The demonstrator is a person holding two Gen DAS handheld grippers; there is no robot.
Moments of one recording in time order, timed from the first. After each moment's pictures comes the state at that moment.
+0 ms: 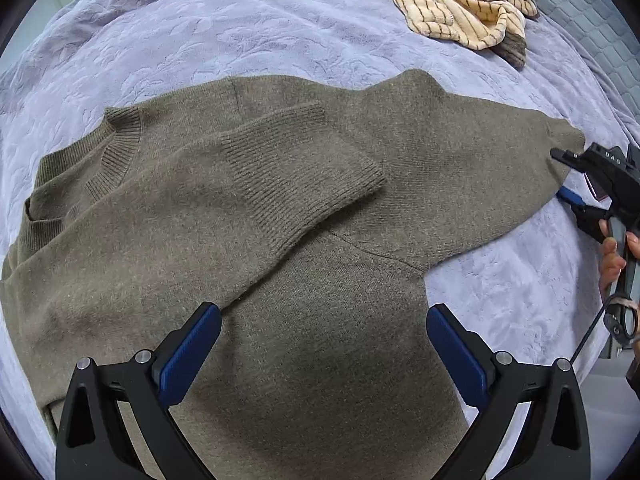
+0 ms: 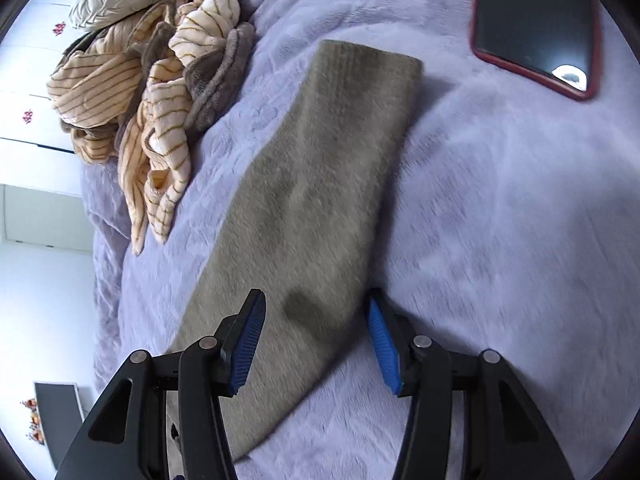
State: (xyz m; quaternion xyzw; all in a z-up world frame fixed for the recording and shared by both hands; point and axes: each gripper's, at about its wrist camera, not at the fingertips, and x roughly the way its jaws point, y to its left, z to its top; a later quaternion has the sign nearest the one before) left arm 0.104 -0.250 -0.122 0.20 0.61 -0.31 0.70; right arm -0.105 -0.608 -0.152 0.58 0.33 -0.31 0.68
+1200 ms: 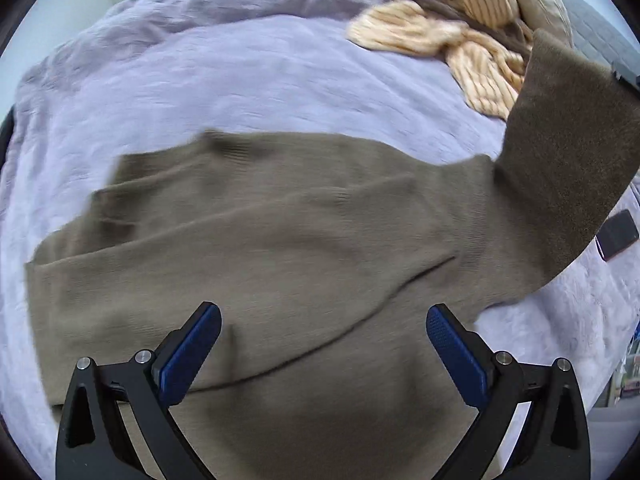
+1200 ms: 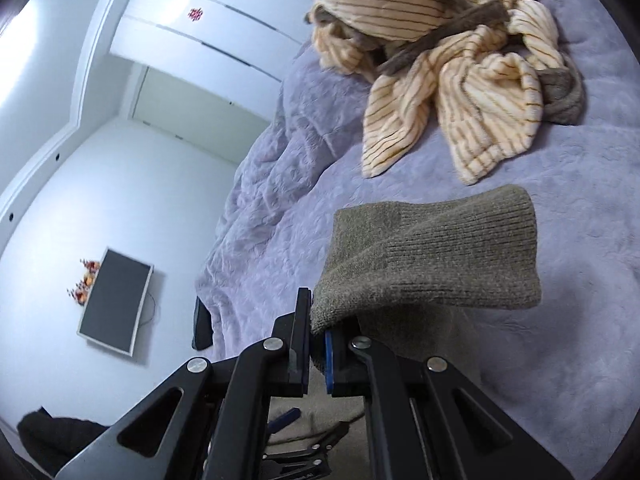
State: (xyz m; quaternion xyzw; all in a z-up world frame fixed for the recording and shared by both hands) left arm 0.159 -0.188 -0.086 0.13 0.57 -0.27 0.77; right arm 0.044 -0.465 0.015 0.48 0.31 -0.04 0.82
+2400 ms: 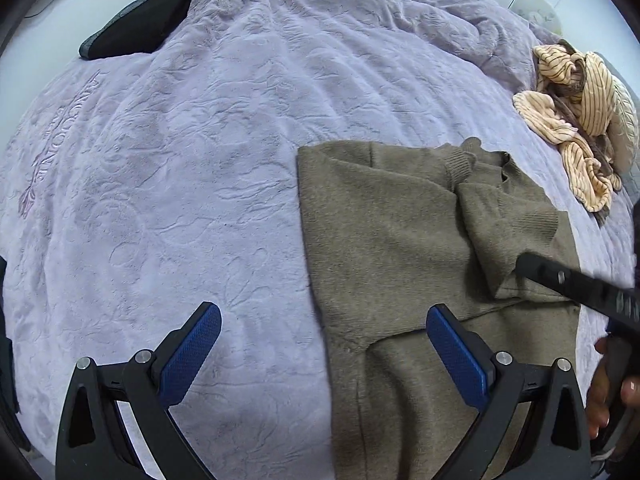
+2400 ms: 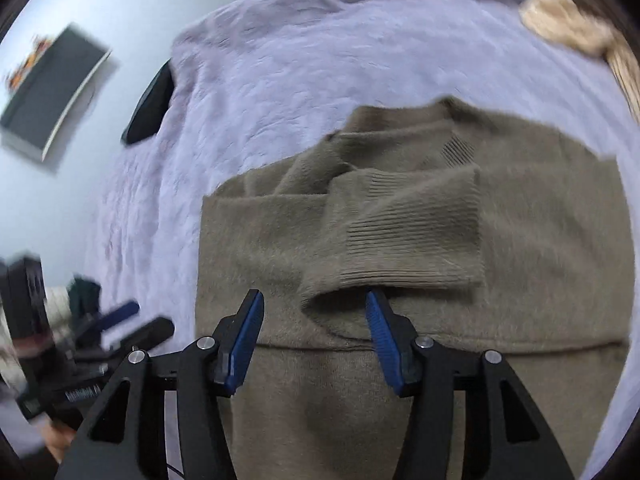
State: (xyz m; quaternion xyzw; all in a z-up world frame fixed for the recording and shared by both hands) left arm 0.223 0.101 -0.085 0.02 0.60 -0.17 0.79; right arm 0.173 -0.168 -0.078 0.30 0.56 0.00 0.77
